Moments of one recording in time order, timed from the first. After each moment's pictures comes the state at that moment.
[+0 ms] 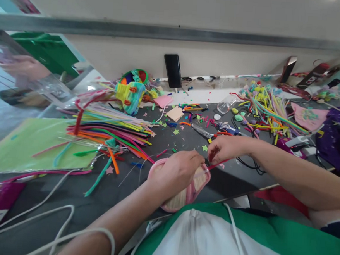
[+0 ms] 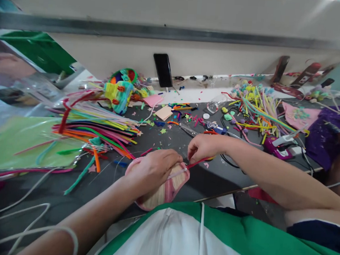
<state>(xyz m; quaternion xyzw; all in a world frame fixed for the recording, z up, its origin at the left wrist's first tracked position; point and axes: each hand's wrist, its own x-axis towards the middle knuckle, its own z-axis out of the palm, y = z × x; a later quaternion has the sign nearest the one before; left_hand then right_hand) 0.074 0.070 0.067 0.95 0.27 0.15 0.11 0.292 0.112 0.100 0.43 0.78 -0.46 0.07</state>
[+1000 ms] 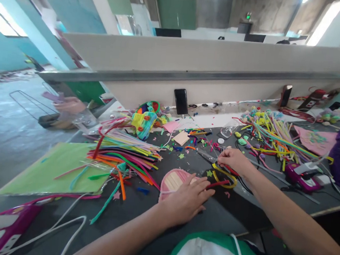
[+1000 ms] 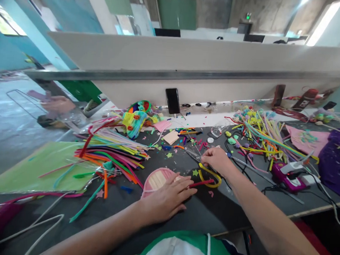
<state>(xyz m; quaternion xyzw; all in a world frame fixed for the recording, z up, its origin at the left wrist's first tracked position) 0.075 0.081 0.036 0.97 0.21 0.06 0.07 0.319 0.132 0.057 0.61 0.59 -0.41 -0.32</state>
